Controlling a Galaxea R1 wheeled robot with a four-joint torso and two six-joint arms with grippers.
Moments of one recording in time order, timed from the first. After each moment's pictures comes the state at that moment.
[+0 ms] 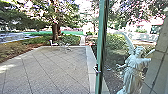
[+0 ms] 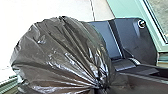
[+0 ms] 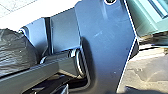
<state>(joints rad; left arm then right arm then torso) 1.52 3.04 -2.75 -0.26 0.00 0.32 -1.58 3.05 -2.77 0.17 -0.03 0.03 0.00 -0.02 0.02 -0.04</state>
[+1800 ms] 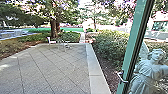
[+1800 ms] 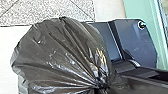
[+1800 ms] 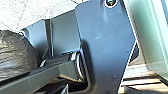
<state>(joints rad) 1.51 3.04 -2.75 -0.26 -0.01 0.32 -1.57 3.06 -2.77 0.17 -0.03 0.03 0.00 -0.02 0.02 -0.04</state>
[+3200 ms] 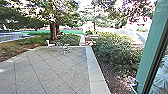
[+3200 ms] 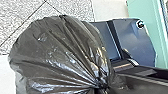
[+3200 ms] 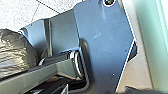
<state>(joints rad) 1.51 3.04 -2.74 -0.26 0.00 0.32 -1.58 3.05 -2.77 0.17 -0.03 0.03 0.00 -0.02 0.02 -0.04</state>
